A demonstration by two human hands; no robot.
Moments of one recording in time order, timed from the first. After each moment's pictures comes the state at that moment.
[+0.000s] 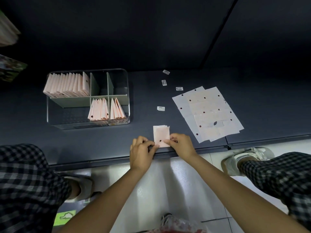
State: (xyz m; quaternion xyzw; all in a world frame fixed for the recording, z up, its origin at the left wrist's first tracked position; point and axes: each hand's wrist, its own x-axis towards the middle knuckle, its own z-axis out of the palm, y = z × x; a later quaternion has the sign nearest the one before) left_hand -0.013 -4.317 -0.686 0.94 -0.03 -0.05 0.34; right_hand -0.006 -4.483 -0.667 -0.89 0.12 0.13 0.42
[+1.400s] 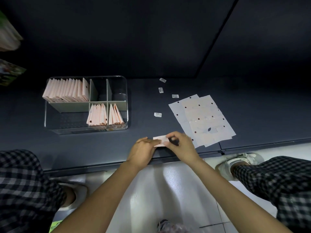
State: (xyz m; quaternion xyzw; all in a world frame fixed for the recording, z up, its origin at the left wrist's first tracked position) left_hand 0.015 -4.316 -0.659 0.92 -0.28 -0.08 0.26; right_hand -0.013 -4.481 -0.617 -0.89 0.15 0.12 0.42
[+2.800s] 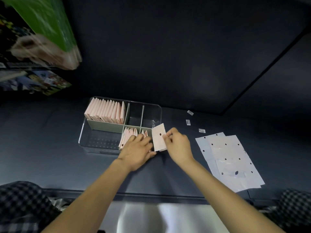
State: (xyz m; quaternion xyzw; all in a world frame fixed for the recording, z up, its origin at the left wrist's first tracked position) left_hand 0.105 -4.202 -0.636 0.96 -0.28 0.00 0.07; right_hand 0.099 -4.361 -0.568 -0.96 0.05 0.02 0.29
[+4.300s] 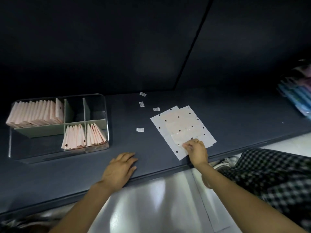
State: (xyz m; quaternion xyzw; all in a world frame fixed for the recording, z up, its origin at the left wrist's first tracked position) left_hand 0.029 -4.290 -0.658 0.93 -0.31 -0.16 0.13; right_hand -0.006 -4.593 -0.664 -0.93 0.26 -0.01 0.25
